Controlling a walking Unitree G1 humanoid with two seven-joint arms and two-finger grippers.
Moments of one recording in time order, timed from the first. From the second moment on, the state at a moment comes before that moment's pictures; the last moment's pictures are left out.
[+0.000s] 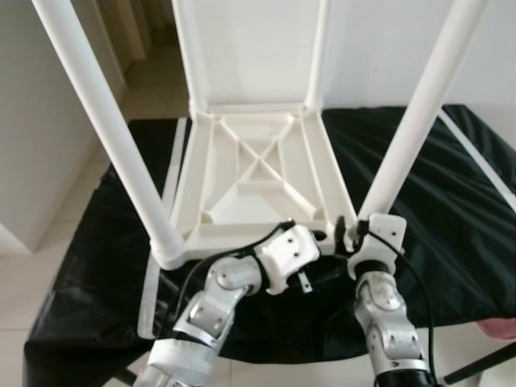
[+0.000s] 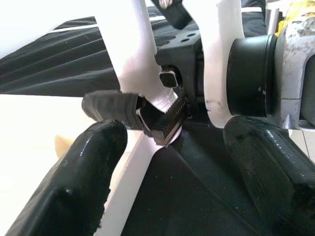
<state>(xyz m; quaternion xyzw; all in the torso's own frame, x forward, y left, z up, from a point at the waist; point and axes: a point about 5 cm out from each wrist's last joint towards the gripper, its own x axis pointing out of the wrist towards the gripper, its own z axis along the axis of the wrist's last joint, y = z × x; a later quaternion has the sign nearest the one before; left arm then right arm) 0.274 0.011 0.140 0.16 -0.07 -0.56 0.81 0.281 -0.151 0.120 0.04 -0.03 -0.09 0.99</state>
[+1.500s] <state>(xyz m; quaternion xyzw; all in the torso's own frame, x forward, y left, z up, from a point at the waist) 0.275 -0.002 0.151 0.15 -0.09 -0.57 0.80 0.302 -0.213 0.127 -0.11 0.01 0.30 0.95</state>
